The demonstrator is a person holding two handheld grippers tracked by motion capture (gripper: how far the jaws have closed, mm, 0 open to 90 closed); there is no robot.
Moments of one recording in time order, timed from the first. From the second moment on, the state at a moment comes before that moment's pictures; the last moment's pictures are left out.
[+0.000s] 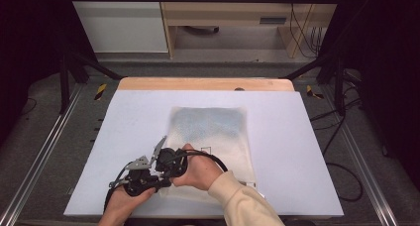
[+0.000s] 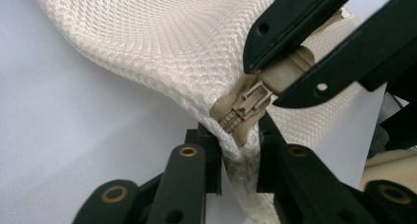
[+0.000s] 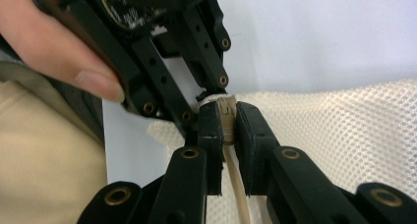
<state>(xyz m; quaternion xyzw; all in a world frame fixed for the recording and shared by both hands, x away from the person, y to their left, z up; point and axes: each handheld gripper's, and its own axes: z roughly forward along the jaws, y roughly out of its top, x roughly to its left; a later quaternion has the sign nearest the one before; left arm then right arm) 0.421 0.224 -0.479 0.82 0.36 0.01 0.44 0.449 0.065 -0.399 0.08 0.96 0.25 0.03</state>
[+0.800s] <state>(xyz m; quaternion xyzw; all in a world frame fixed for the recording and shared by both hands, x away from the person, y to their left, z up) 0.418 0.225 -0.472 0.83 0.36 0.03 0.44 0.446 0.049 -0.411 0.09 0.97 0.21 0.06</state>
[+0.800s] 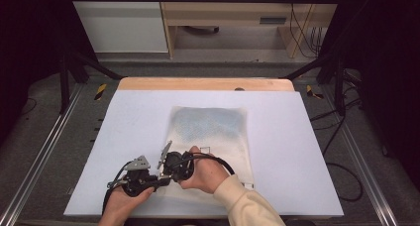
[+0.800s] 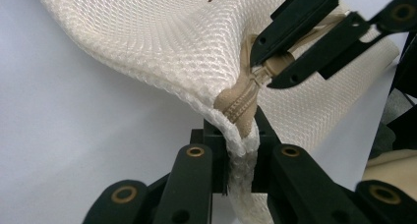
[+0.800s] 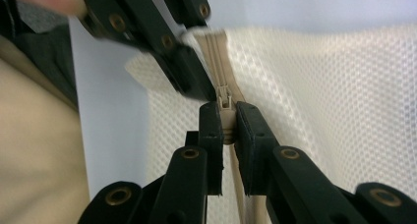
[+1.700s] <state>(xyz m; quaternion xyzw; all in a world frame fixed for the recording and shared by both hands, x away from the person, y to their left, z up) 0.411 0.211 -0.474 0.83 0.34 0.03 0.43 0.447 -0.007 -0.414 0.14 0.97 0.21 0.06</state>
